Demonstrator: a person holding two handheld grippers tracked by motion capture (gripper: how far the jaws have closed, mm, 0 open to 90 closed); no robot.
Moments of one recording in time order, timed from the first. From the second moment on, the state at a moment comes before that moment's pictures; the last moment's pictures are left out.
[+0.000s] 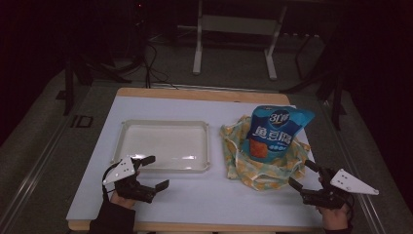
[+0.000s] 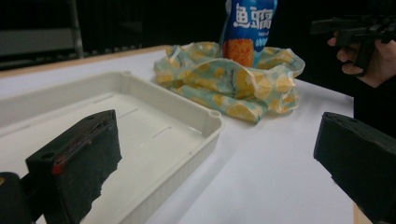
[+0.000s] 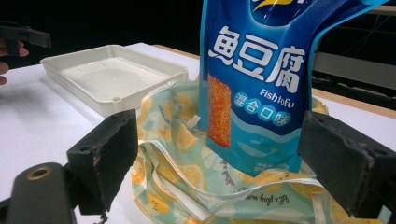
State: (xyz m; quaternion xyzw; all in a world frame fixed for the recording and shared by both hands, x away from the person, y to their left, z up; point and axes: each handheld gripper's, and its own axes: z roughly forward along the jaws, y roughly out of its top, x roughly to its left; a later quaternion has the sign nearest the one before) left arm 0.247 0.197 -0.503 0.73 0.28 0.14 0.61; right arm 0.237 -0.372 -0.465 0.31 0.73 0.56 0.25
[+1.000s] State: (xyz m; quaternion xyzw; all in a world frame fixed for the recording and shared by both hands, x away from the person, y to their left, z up) left arm 0.268 0.144 -0.487 0.77 0.23 0.06 0.59; right arm 0.239 -0.369 -0.456 0.30 0.76 0.54 0.22
